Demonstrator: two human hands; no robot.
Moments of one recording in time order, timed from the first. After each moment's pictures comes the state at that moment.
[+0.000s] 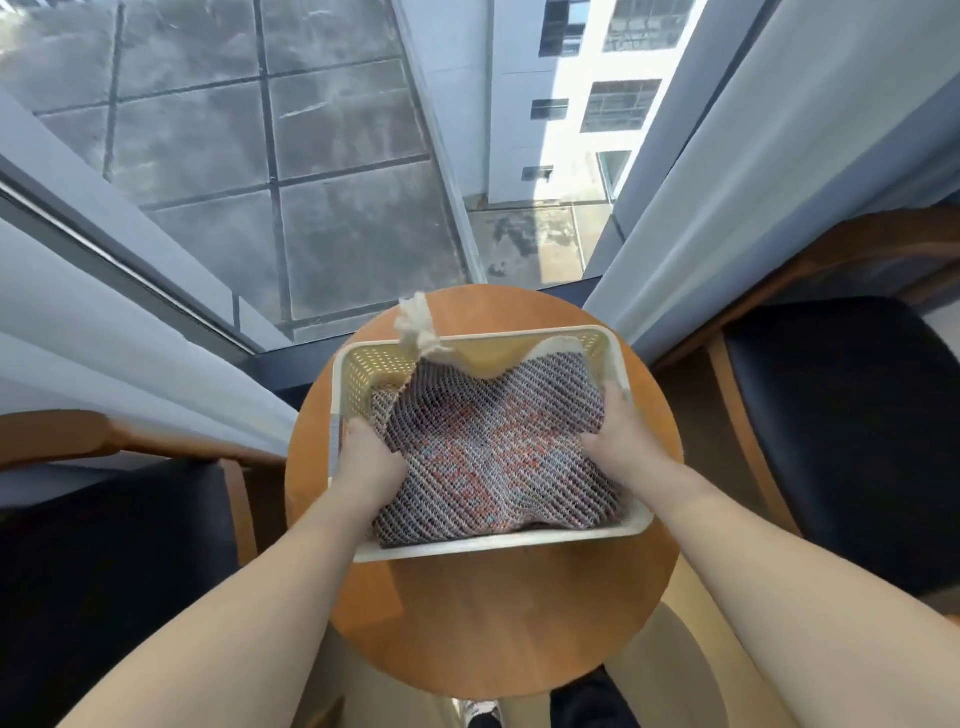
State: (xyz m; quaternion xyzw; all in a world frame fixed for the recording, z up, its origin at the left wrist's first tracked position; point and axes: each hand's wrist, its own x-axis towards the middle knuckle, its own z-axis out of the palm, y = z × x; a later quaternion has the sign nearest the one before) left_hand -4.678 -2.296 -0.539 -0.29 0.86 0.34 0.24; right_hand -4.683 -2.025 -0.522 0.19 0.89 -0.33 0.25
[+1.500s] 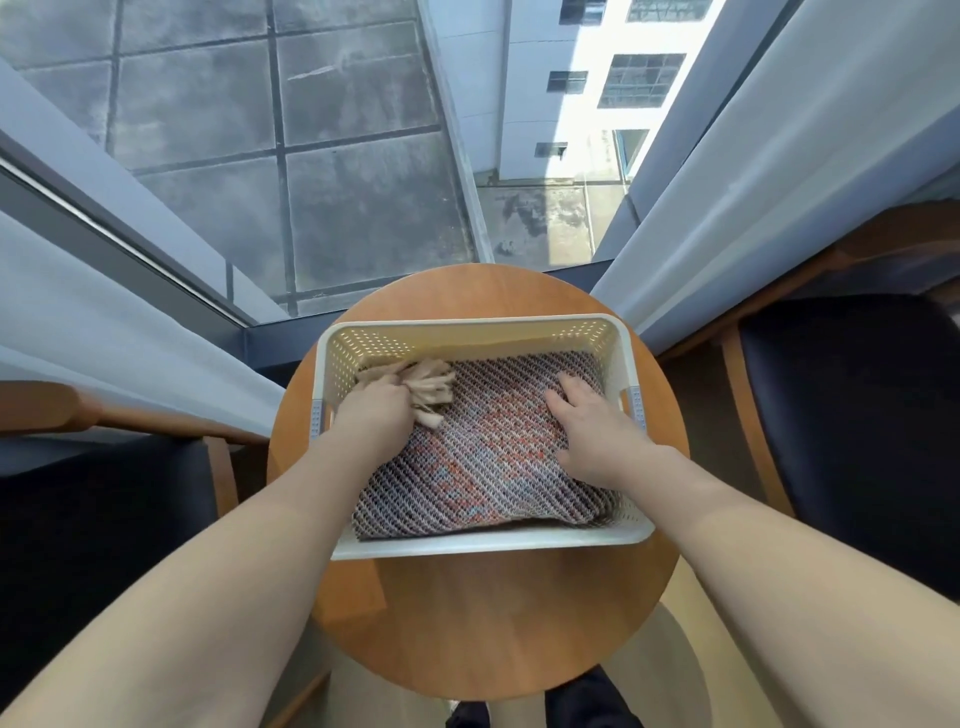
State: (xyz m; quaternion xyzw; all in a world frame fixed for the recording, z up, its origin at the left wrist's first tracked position) left_hand -4.731 -2.291 -0.576 0.05 0.95 0.03 0.30; right_hand -4.699 -2.029 -0.543 -0.11 0.93 -0.08 0.34
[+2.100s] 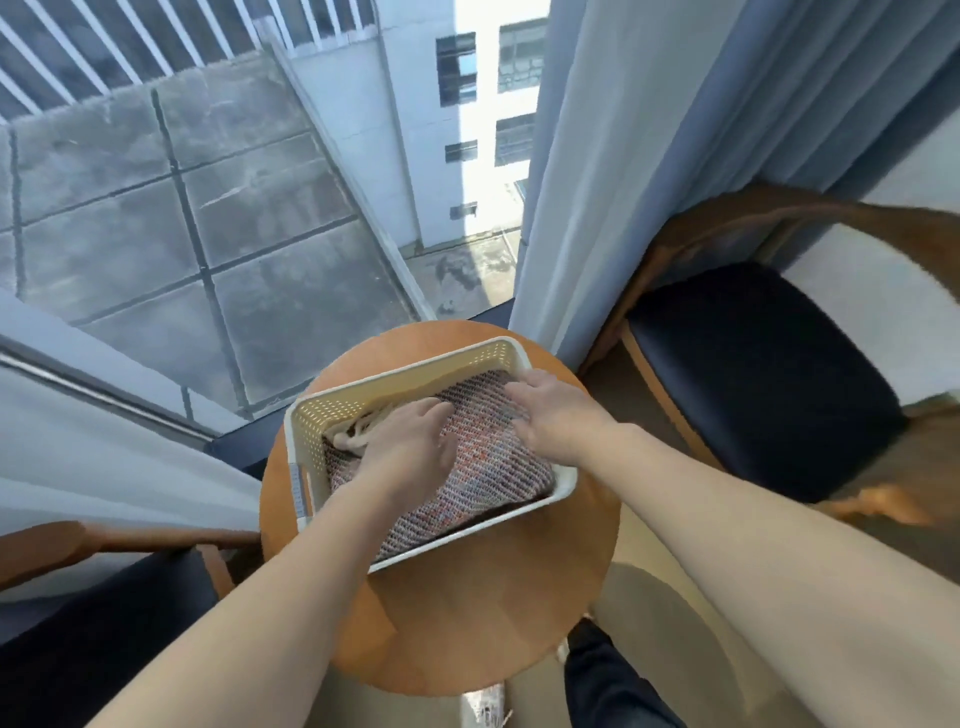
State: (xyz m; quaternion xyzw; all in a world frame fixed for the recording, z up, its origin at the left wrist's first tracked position) left_hand -4.672 -2.204 -0.431 0.20 0.95 0.13 0.19; right_hand -4.652 -2.009 -0.423 -0.02 0.96 -0.18 0.23
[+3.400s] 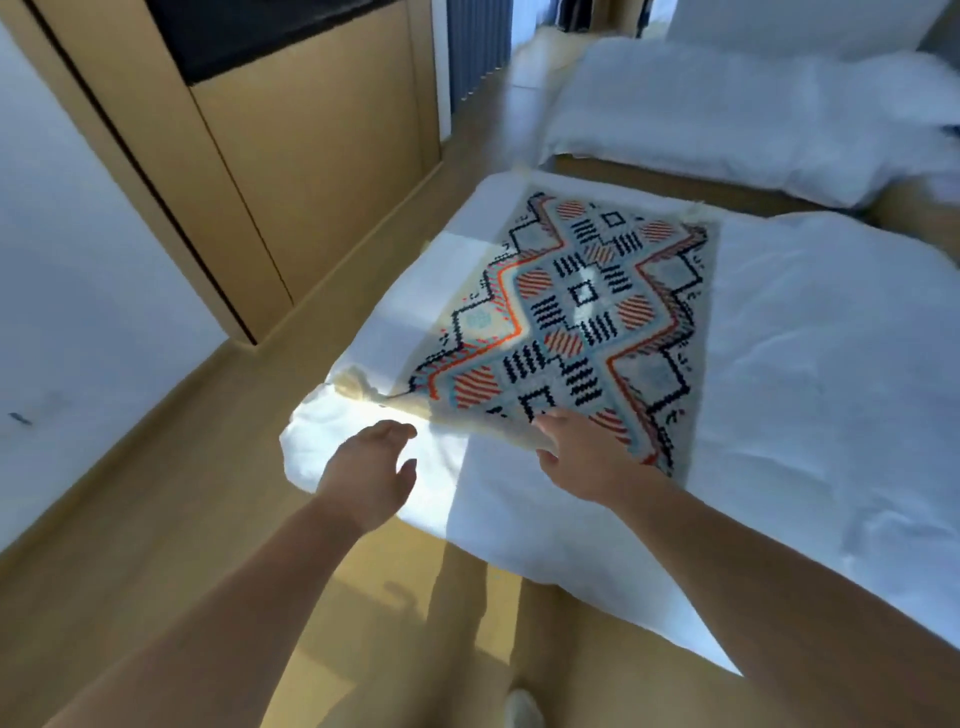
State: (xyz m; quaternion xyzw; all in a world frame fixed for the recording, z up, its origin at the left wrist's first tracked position) left_hand -3.822 -1.720 -0.336 0.96 0.20 0.03 0.18; right_hand -3.643 -1.926 -0.332 0.89 0.39 -0.20 -0.08
